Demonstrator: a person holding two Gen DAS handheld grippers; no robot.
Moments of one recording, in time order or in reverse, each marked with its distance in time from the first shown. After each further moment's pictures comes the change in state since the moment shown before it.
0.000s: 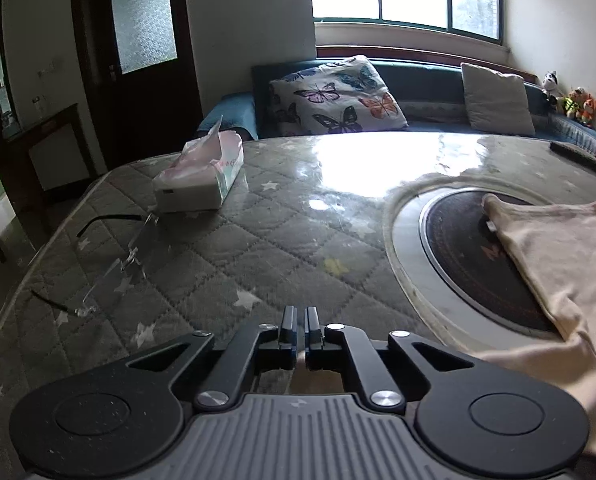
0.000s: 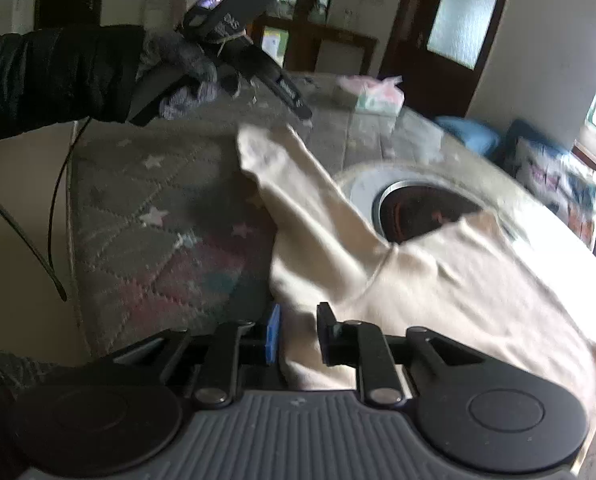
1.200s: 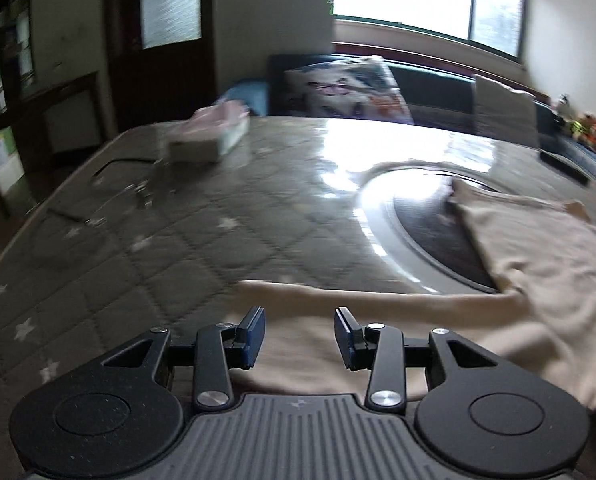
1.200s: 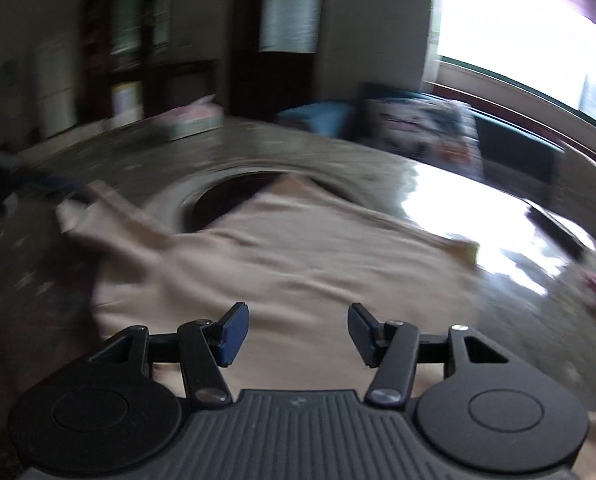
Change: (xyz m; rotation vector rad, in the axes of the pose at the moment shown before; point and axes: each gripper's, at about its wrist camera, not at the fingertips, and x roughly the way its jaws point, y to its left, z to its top) left arm -0.046 -0.020 -0.043 -0.128 0.020 0.012; right arm -0.046 -0.091 -0.041 0.363 -0.037 -0.222
